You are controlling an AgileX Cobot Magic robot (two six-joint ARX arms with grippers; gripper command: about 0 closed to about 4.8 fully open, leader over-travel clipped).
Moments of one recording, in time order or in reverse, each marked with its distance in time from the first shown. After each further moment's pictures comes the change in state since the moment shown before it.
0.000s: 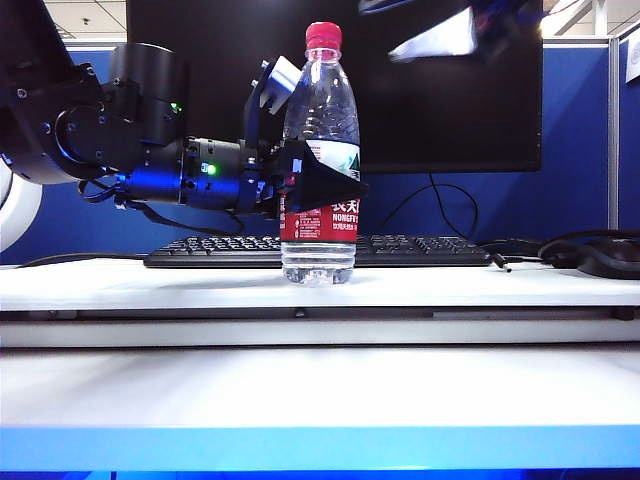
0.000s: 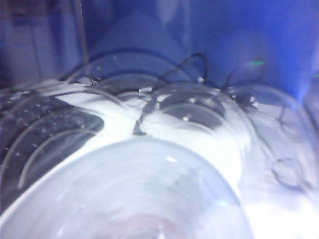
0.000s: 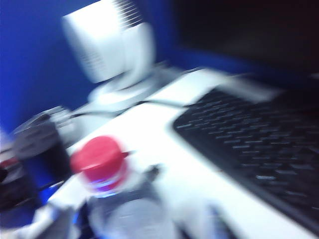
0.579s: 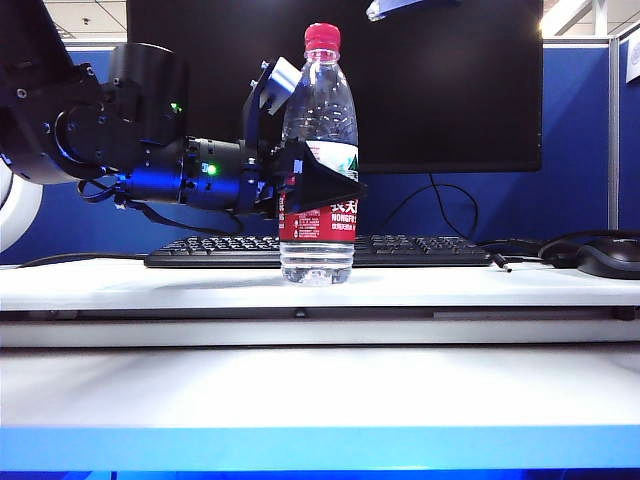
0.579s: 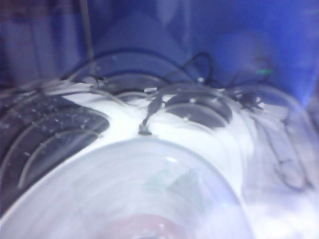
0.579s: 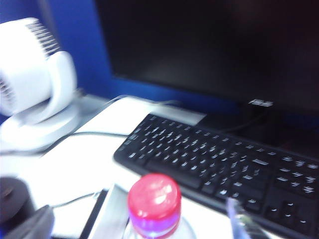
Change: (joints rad) left arm 0.000 0.000 0.000 0.001 -0.011 0.000; right arm 0.459 -0.026 -0.005 0.064 0.895 0.000
